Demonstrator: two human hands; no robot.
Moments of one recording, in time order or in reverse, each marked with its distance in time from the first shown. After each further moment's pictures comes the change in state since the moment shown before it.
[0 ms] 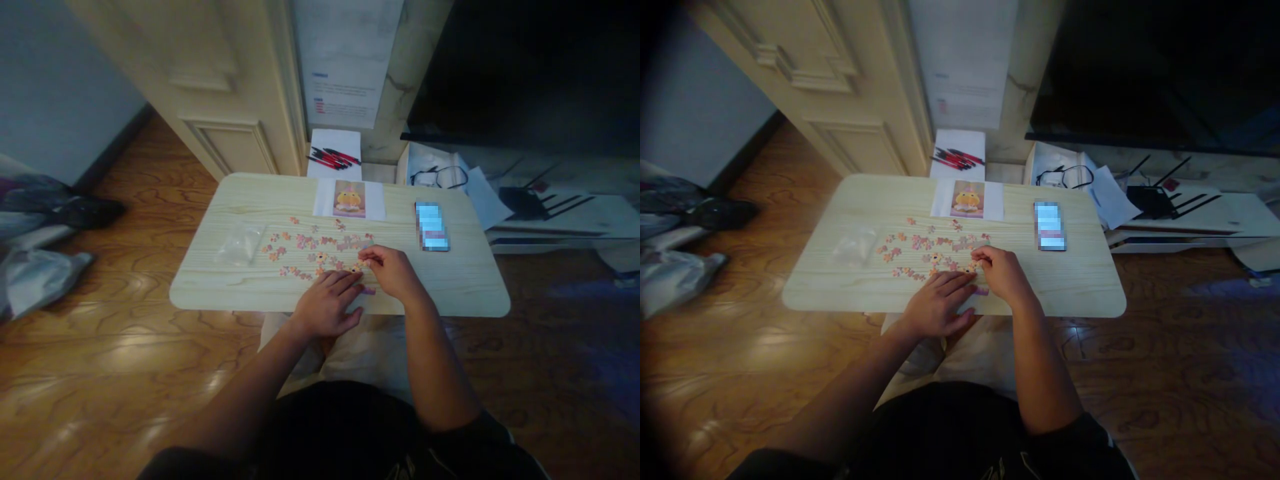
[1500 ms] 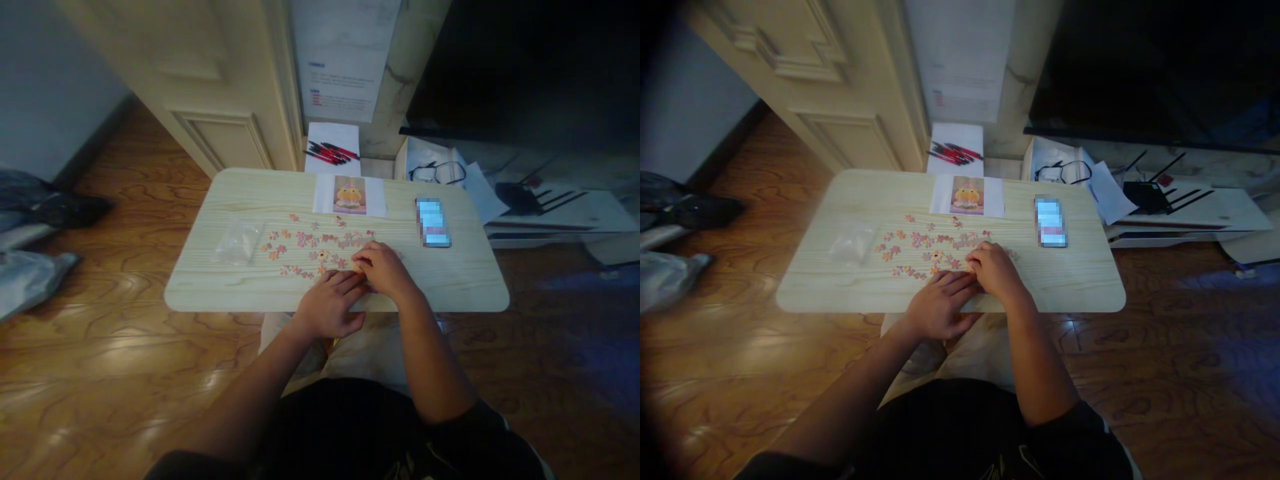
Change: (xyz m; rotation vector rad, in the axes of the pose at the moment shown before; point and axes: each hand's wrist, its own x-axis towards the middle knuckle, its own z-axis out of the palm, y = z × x) left_hand 0.002 0.002 -0.007 -0.019 -0.105 0.001; right_hand 0.006 -0.013 0.016 -0.375 -0.068 -0.140
